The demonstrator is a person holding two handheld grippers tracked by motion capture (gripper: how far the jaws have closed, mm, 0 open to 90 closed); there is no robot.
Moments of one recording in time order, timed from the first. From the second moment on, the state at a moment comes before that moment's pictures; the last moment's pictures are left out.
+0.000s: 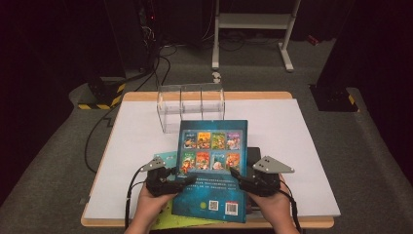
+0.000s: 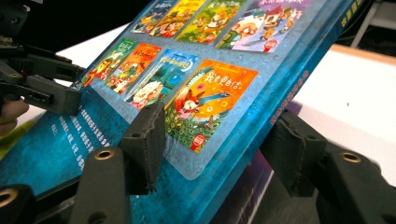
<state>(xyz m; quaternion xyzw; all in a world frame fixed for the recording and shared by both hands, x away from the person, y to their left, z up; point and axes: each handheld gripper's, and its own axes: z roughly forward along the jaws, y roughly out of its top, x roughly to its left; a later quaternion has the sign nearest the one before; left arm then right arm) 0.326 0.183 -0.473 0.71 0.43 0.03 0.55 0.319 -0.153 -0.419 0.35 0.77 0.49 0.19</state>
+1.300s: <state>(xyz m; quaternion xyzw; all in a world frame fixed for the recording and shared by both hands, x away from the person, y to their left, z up) 0.323 0.220 -0.433 0.66 0.37 0.21 0.62 0.316 -0.112 -0.357 0.29 0.73 0.56 0.27</state>
